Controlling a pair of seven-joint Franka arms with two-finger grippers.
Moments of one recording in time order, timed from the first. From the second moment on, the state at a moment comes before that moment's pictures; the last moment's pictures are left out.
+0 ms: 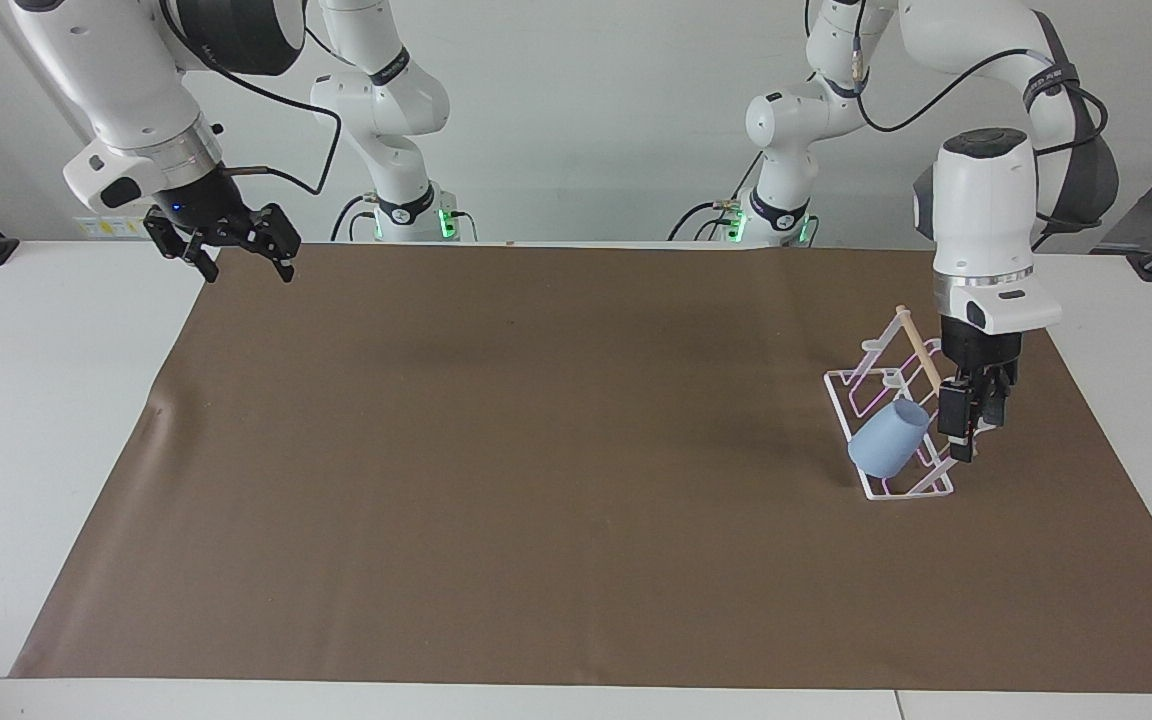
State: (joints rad) left arm 0.26 0.11 -0.35 -1.87 0.41 2.47 -0.96; right arm -0.03 -0.03 -0.04 -1.64 0.02 1.60 -0.05
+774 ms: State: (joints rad) left arm 0.27 0.06 -0.35 -1.65 0.13 1.85 -0.26; right arm -0.03 -0.03 -0.04 -1.64 0.02 1.60 -0.05
